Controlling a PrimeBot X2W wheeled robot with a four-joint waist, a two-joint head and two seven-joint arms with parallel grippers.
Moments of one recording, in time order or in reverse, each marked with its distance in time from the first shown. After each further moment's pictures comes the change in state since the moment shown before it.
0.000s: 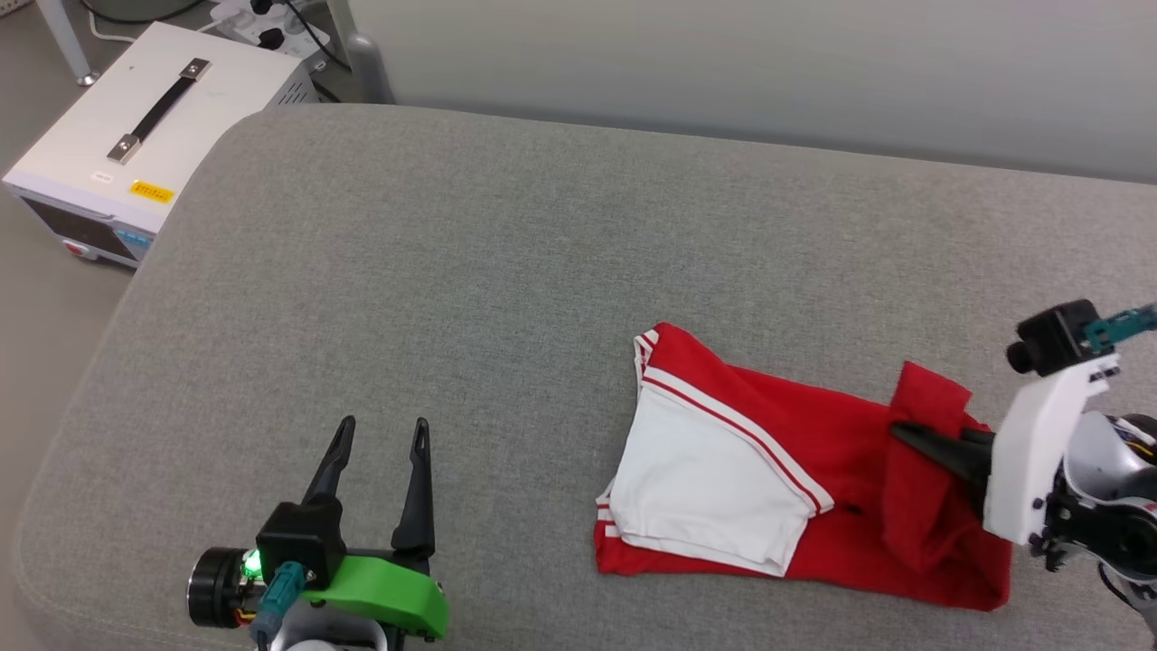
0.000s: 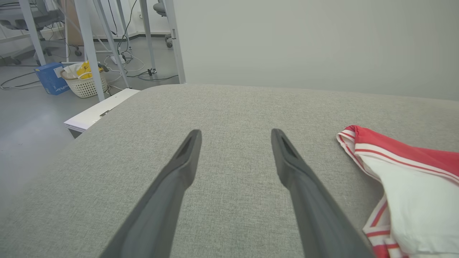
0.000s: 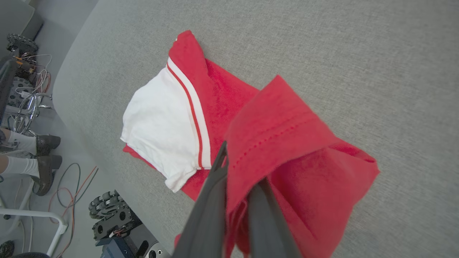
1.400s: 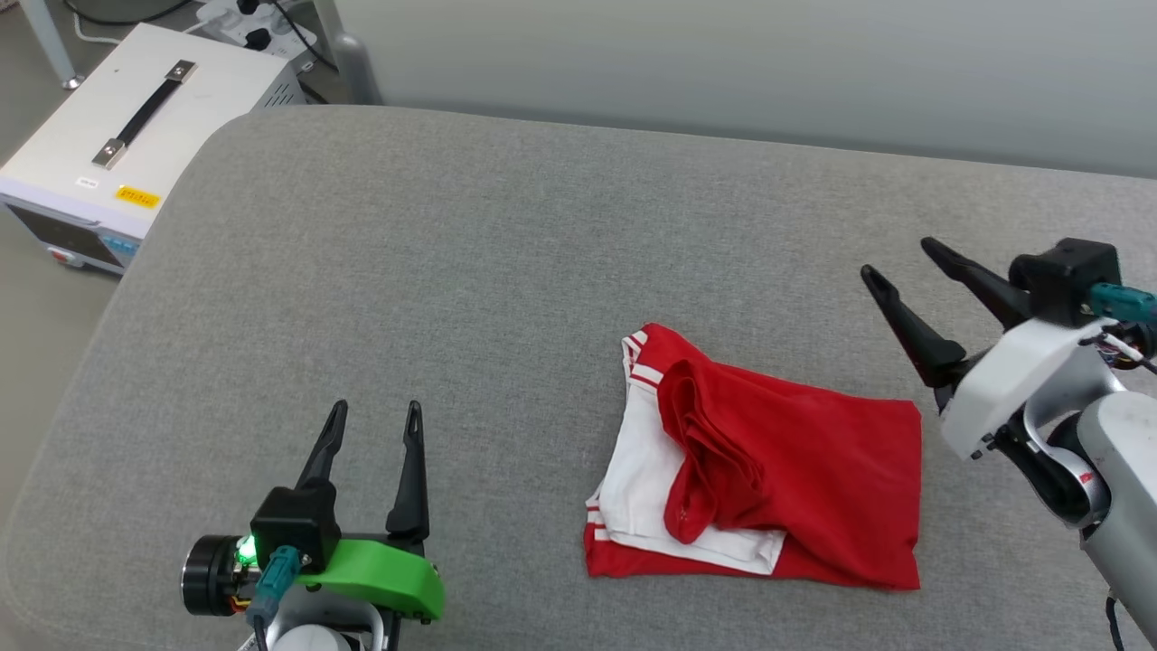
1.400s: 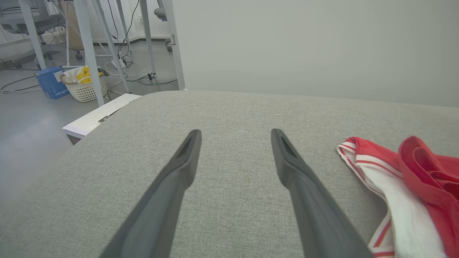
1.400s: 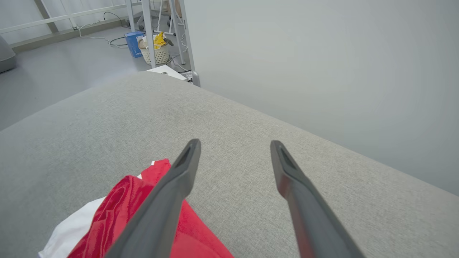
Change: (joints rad) left arm -0.040 -0.002 0.000 0.016 -0.005 0.021 0.000; right arm -0.248 0.072 0.204 0.248 -0.326 0.000 -0.699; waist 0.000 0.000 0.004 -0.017
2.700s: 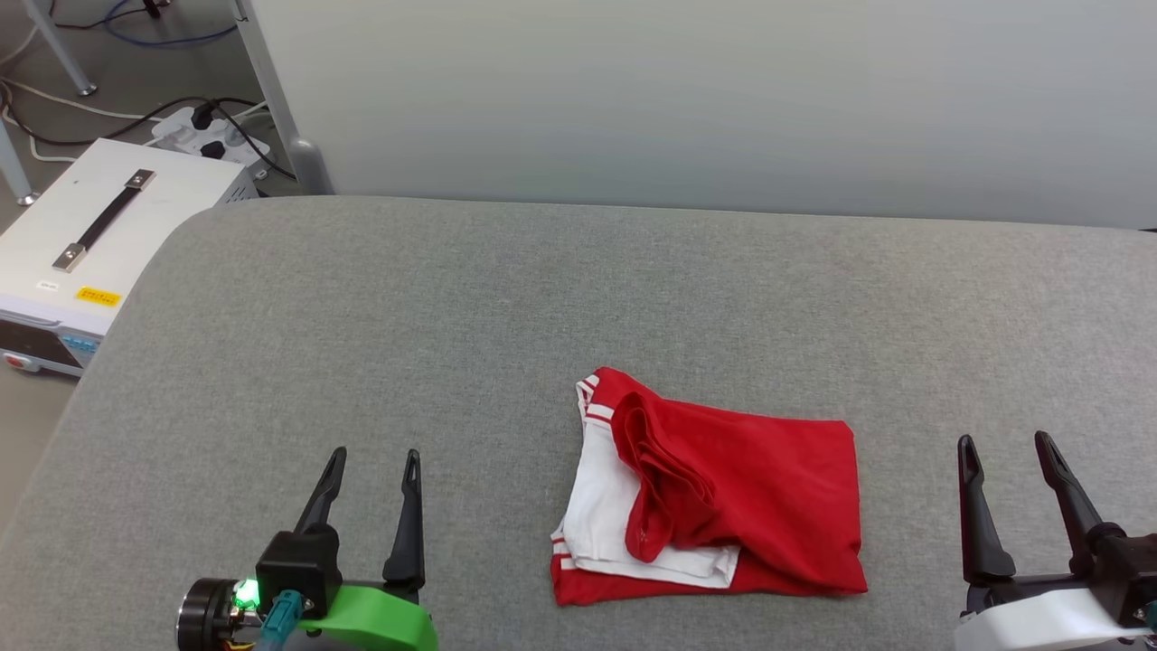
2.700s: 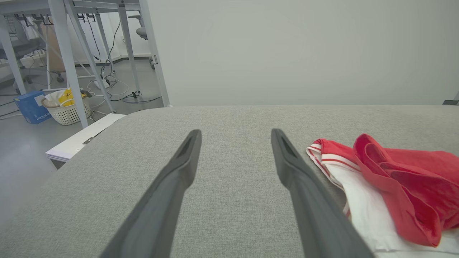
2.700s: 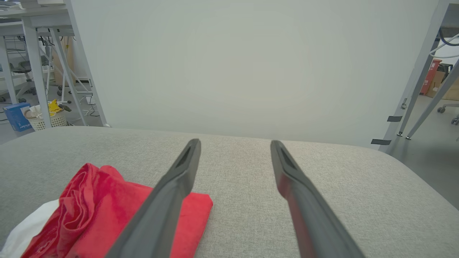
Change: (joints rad) left arm 0.086 0.000 0.022 -0.017 0.051 -0.029 0.000; right arm 0.657 0.492 -0.674 -0.325 -0.608 0.000 -0.212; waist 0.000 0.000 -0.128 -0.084
